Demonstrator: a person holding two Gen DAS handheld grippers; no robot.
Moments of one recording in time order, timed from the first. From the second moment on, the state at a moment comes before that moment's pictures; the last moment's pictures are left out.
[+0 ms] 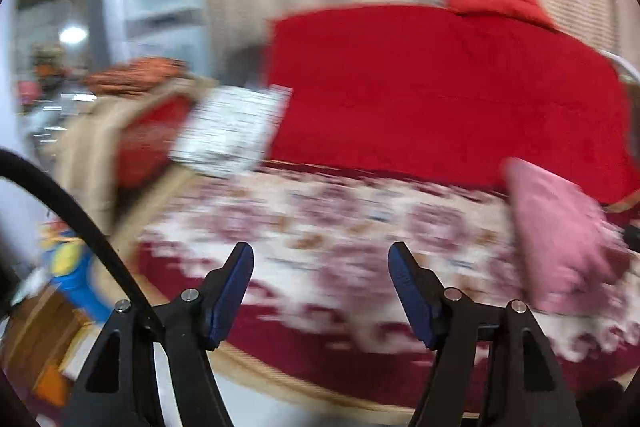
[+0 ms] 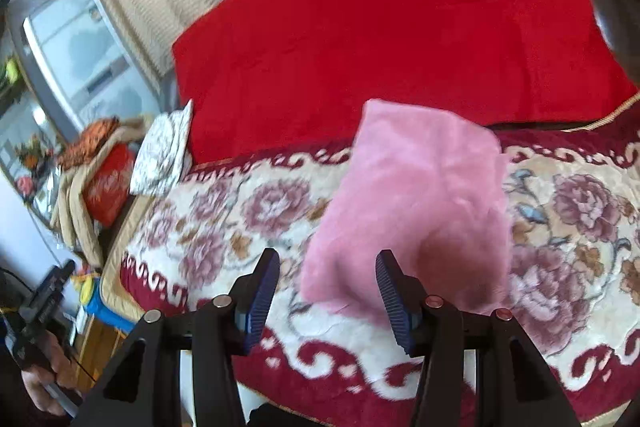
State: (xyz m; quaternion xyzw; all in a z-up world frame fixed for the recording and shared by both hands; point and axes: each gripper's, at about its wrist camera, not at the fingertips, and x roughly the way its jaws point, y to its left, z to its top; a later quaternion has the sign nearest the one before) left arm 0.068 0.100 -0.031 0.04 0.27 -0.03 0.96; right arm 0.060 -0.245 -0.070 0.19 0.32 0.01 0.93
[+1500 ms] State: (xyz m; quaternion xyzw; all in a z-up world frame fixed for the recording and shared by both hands) left arm 0.180 -0.121 -0.113 0.14 0.36 -0.26 0.88; right arm 0.125 -0.380 -0.146 0.32 0.35 0.02 0.88
